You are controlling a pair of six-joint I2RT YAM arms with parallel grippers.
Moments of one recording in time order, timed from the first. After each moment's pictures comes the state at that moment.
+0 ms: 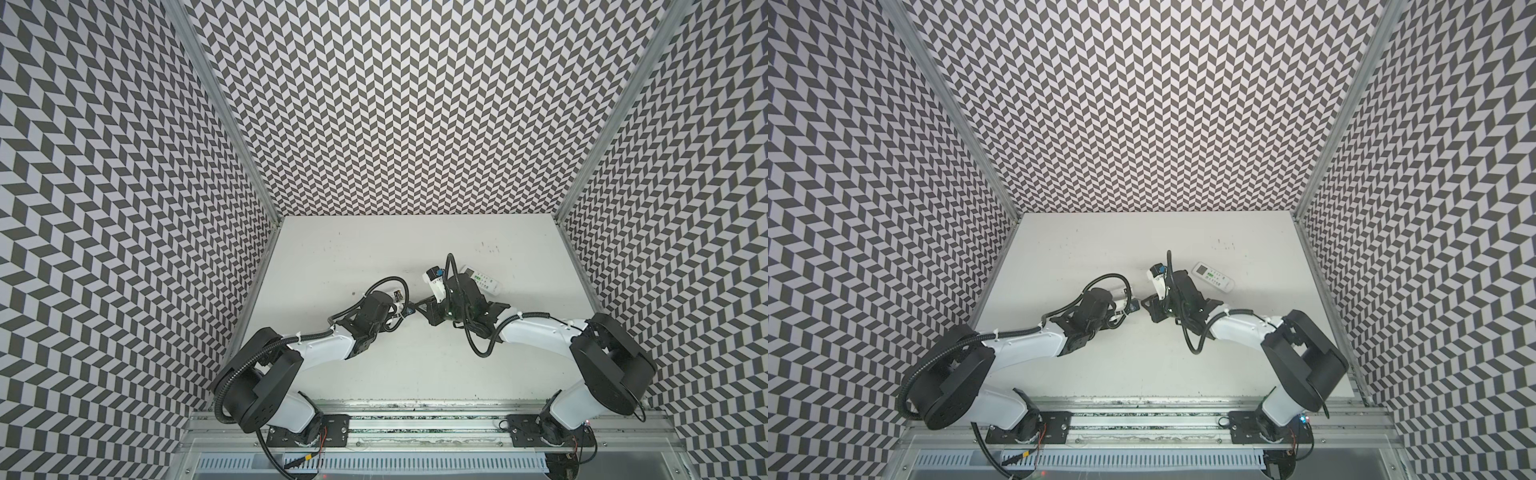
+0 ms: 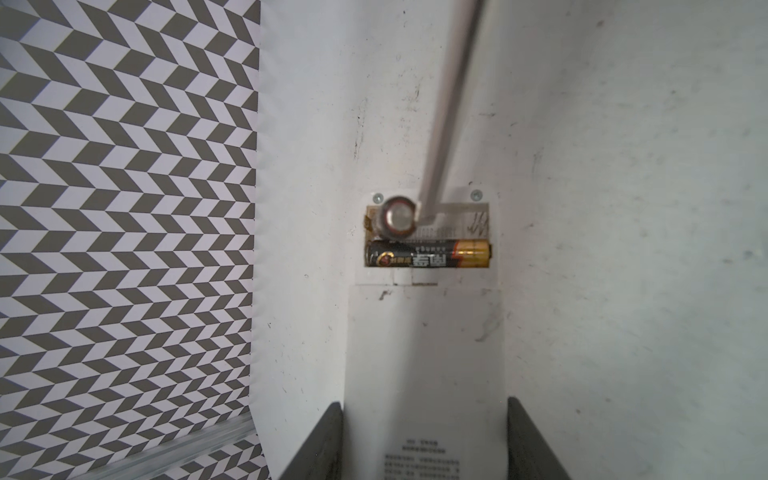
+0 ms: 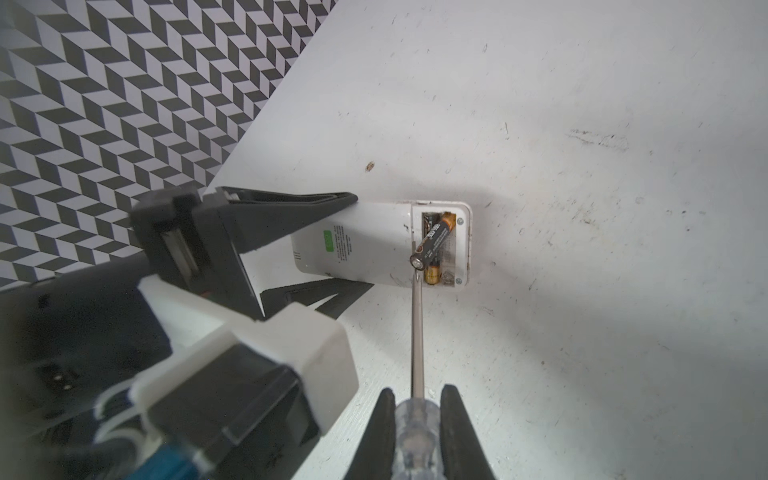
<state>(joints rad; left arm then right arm) -0.68 1.46 0.58 0.16 -0.39 0.90 0.72 1.58 0.81 0.17 -0.24 0.38</state>
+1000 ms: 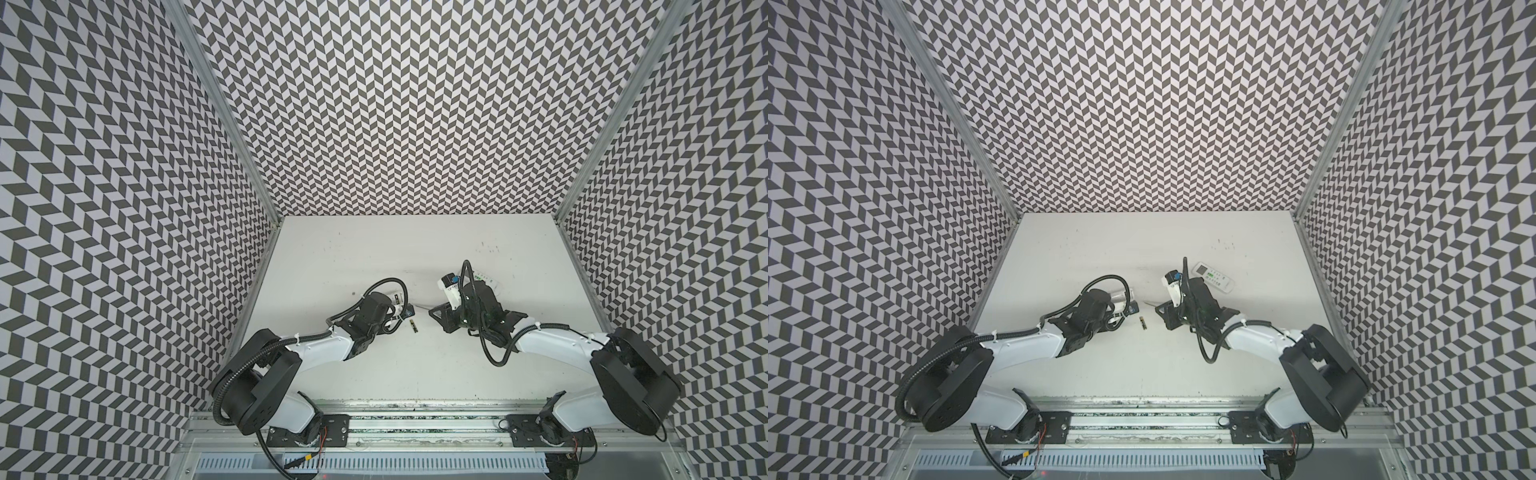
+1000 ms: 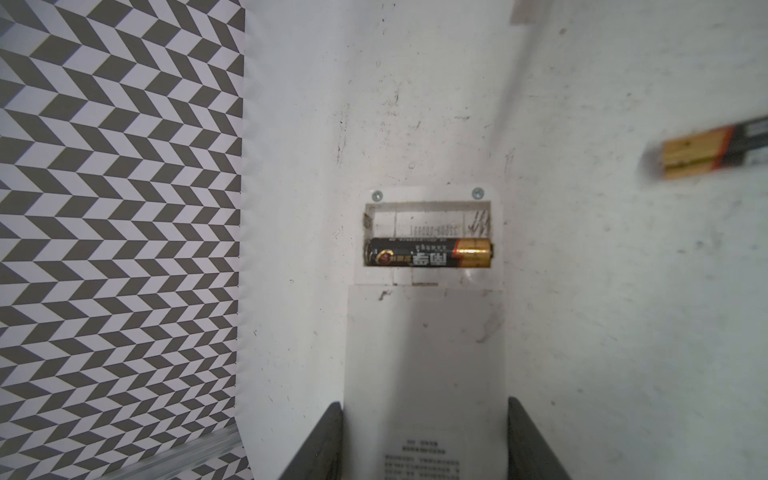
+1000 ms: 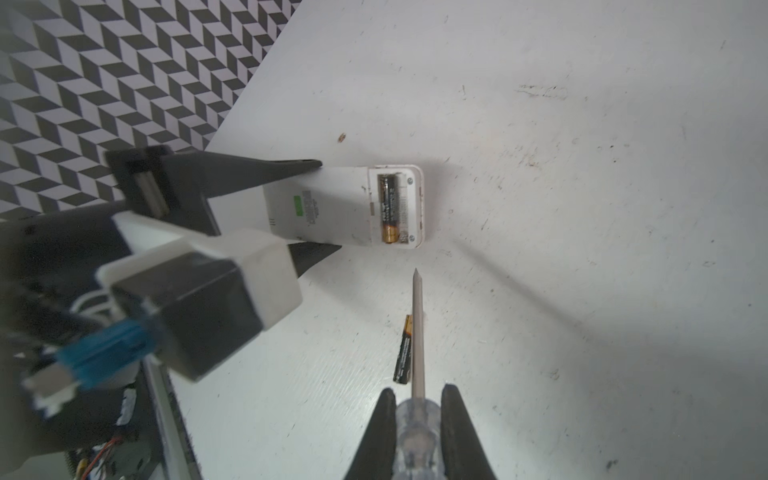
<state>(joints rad) -0.66 1.45 0.57 0.15 -0.35 0.90 0.67 1.43 0.66 0.13 -0.29 0.35</state>
